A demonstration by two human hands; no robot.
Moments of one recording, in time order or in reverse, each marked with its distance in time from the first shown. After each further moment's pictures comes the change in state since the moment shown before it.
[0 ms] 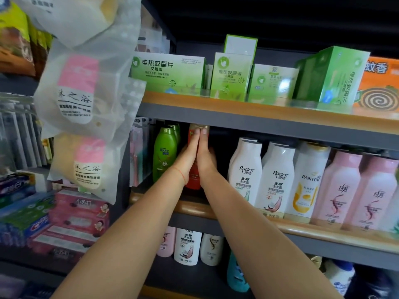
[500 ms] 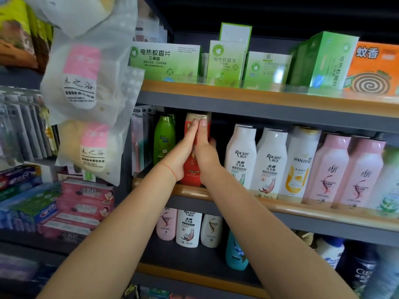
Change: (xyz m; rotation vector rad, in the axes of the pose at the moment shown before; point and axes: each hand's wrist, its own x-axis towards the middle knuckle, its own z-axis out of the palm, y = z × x) left_hand -0.029 -0.005 -0.012 0.026 -0.085 0.033; right_hand -0.026 0.007 -0.014 0.032 -0.023 0.006
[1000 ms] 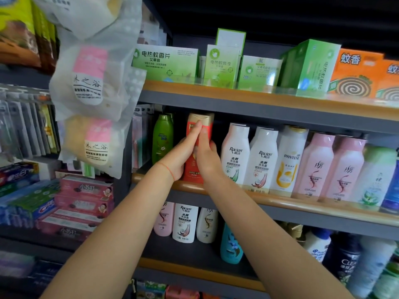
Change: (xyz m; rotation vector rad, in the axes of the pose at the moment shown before) left_hand -0.031 0.004 0.006 0.057 -0.089 0.033; right_hand -0.026 0.011 -0.019 -0.118 0.004 -0.109
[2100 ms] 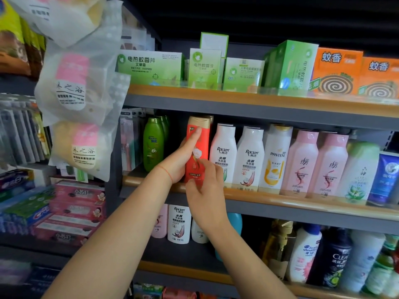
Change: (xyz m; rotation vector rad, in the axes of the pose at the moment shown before) left_hand 0.009 -0.009 0.022 -0.030 -0.068 -0.004; right_hand -0.070 0.054 -0.038 -0.302 0.081 -0.494
